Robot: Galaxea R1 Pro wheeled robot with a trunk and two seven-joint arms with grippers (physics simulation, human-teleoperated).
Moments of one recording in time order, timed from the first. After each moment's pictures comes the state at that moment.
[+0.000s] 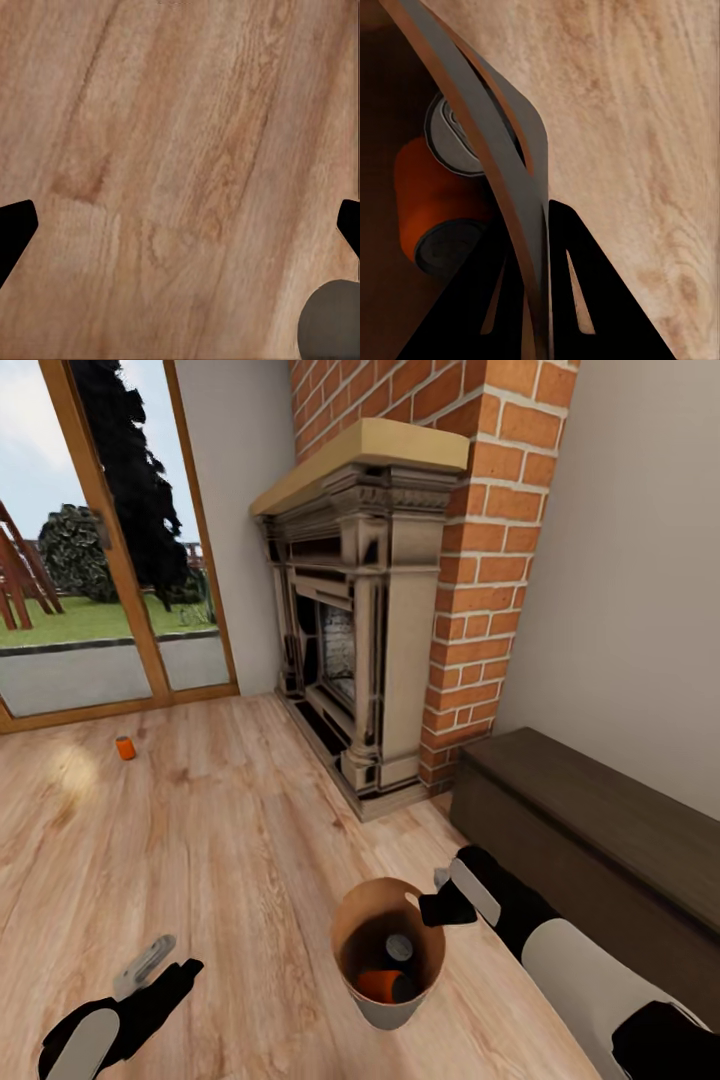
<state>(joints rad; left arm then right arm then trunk) -0.05 0.15 0.04 -1.52 1.15 0.53 0.74 -0.83 -0.04 0.51 -0.64 -0.70 1.05 -0.19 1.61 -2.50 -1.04</state>
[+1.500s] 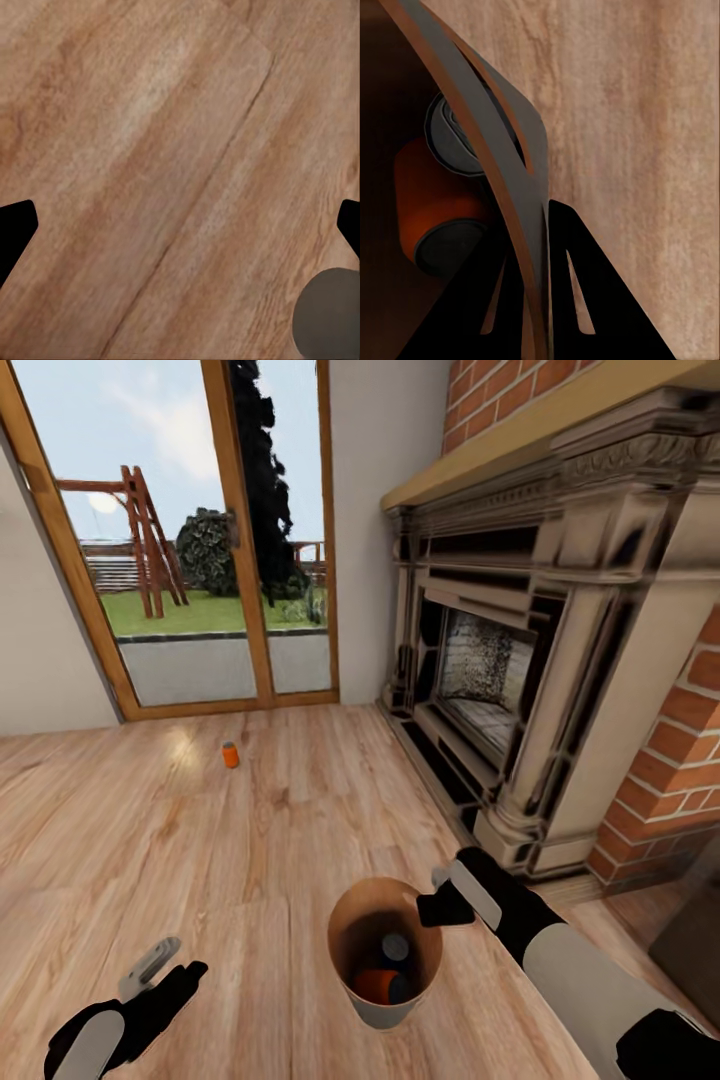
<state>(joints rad) -0.05 0.15 0.03 -1.51 1.15 0.53 0.73 -0.81 -0.05 0.51 -0.68 -0.72 1.05 -0.19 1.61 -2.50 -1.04</state>
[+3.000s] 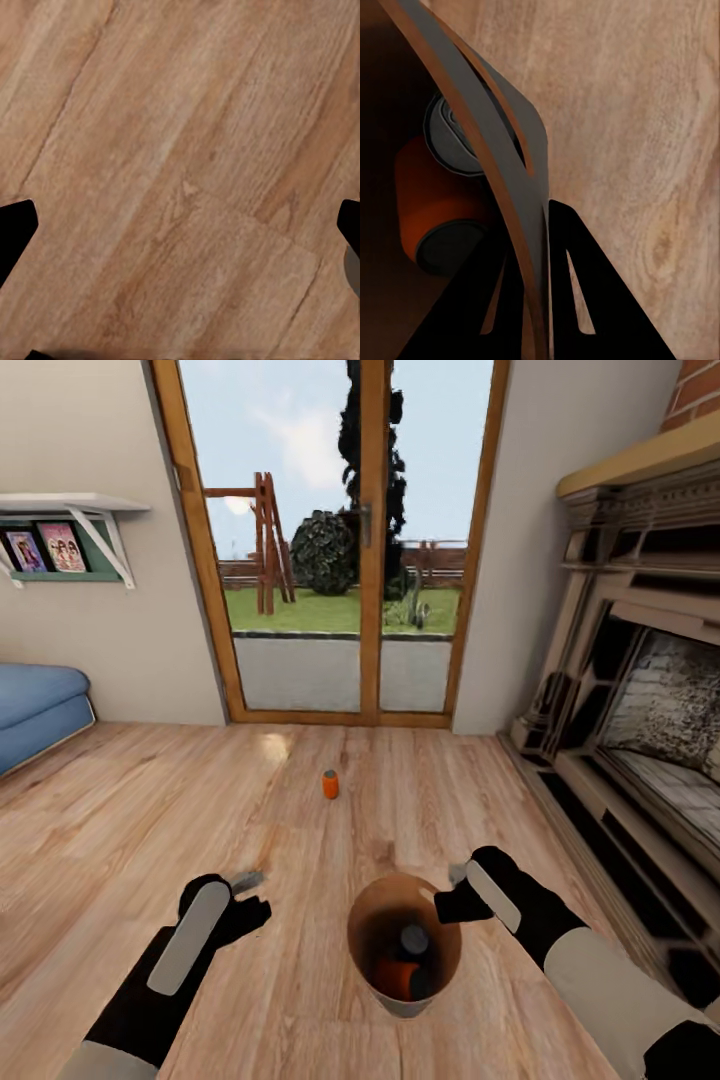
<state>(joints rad) -0.46 0.03 -0.19 -1.32 1.14 0.85 1.12 -0.79 -0.12 0.52 -0.74 -0.69 1.05 -0.19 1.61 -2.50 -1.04</state>
